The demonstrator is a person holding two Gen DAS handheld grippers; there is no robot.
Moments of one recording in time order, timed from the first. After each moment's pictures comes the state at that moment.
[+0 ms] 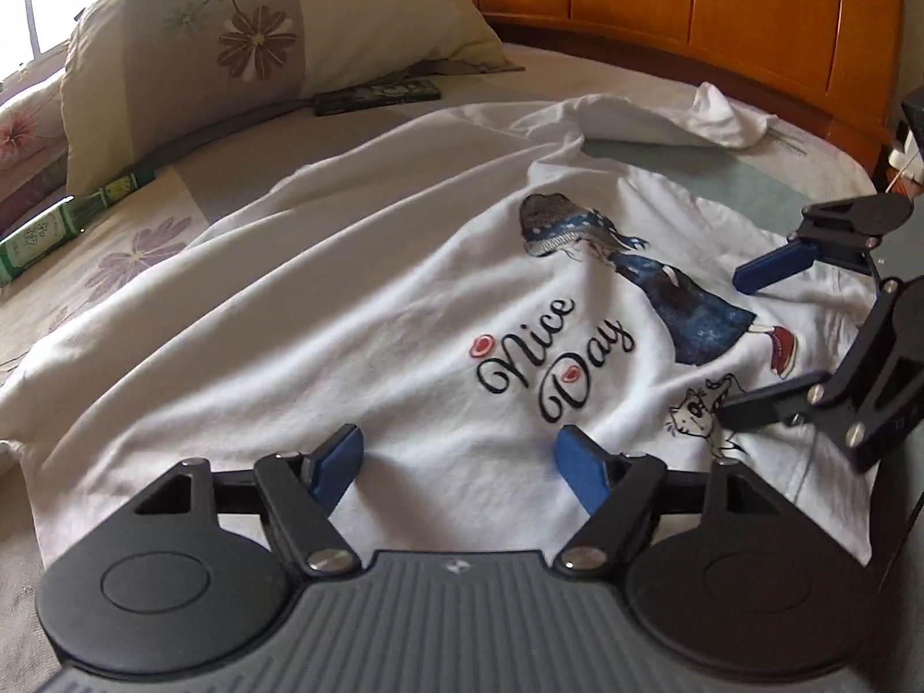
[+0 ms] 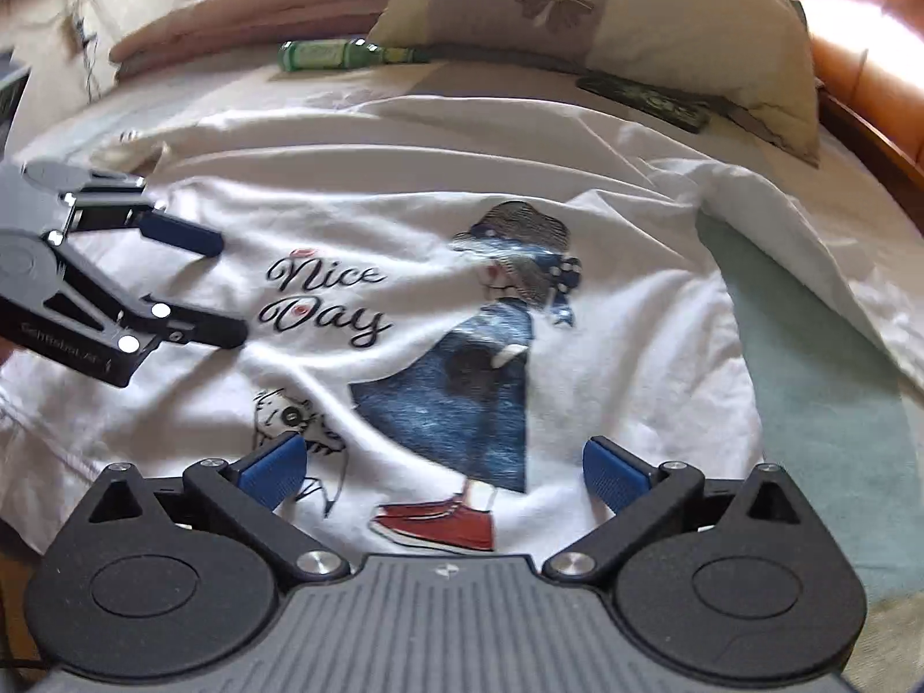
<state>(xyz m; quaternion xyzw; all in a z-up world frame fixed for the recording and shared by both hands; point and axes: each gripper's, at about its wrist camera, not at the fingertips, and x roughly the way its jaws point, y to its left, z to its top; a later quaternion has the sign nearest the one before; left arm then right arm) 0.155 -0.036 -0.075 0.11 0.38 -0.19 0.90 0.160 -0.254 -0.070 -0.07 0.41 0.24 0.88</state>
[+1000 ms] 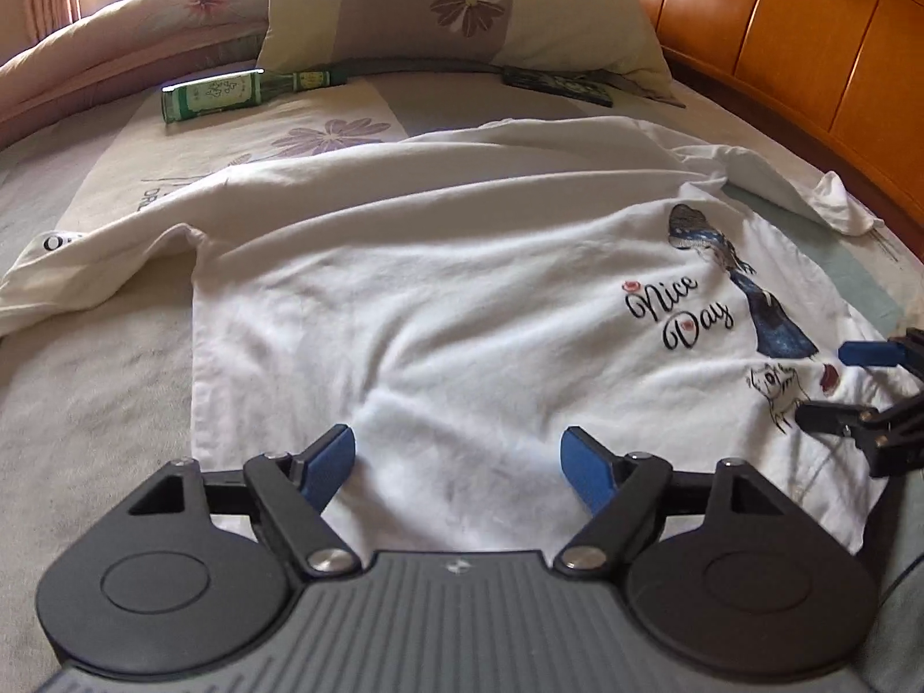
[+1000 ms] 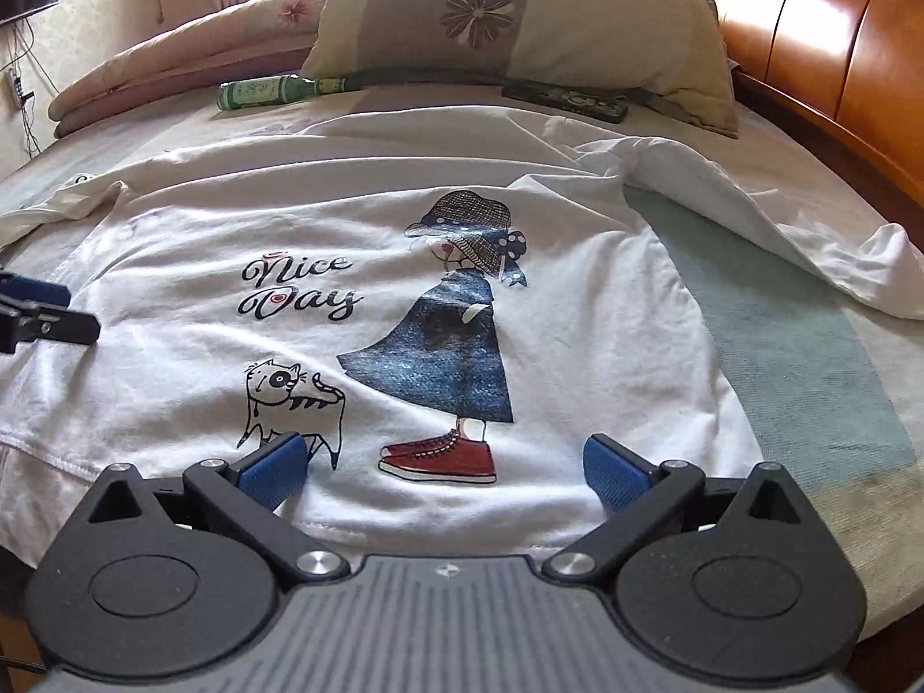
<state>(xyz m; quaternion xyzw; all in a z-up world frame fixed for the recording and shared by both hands) 0.094 0.030 -0.067 0.00 0.42 -0.06 0.91 0.115 -0.243 -0.074 -0.05 0.38 0.17 0.91</state>
